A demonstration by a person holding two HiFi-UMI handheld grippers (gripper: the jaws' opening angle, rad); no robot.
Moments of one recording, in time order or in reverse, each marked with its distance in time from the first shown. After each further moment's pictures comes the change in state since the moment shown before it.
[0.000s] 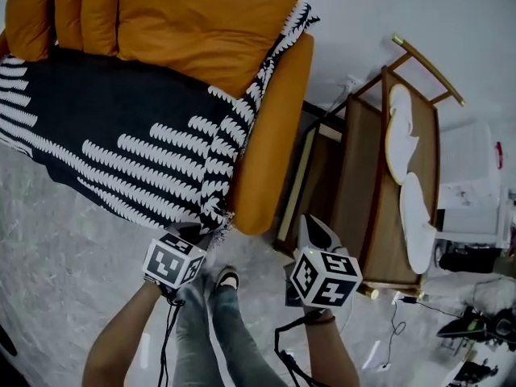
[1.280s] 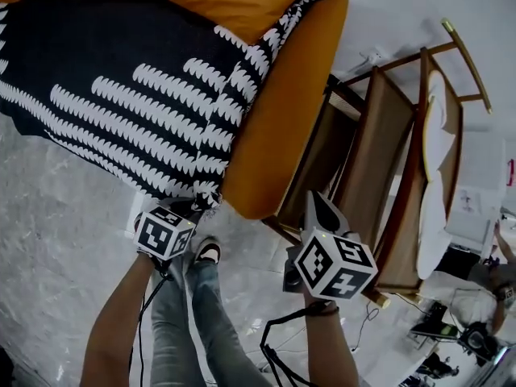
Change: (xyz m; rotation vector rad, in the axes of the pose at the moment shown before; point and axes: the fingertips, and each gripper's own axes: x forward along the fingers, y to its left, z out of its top) left arm 0.101 0.037 -0.070 -0.158 0.003 -0.080; right arm 0.053 -0.006 -0.026 -0.013 0.069 -0.020
